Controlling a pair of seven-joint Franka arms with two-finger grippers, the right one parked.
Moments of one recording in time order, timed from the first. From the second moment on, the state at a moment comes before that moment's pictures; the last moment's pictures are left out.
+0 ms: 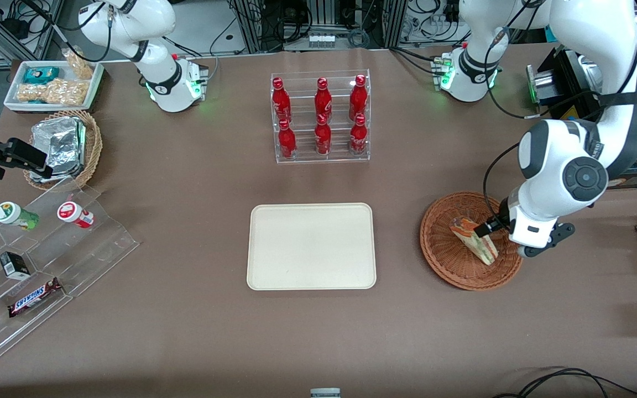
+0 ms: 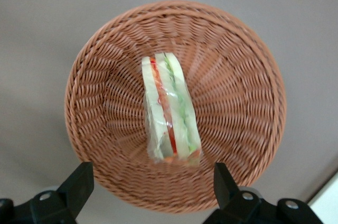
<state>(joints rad) -0.20 0.26 0.05 -1.95 -0.02 2.13 -0.77</state>
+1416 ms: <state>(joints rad) -0.23 0.38 -0.02 -1.76 -0.02 2.01 -0.67</state>
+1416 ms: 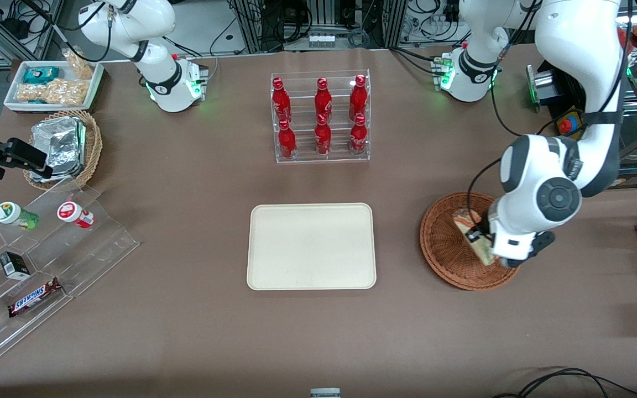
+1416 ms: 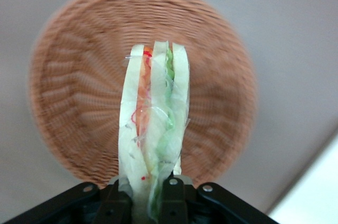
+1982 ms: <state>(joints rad) -0.43 0.70 -0.14 -1.40 -0.02 2.07 -0.64</state>
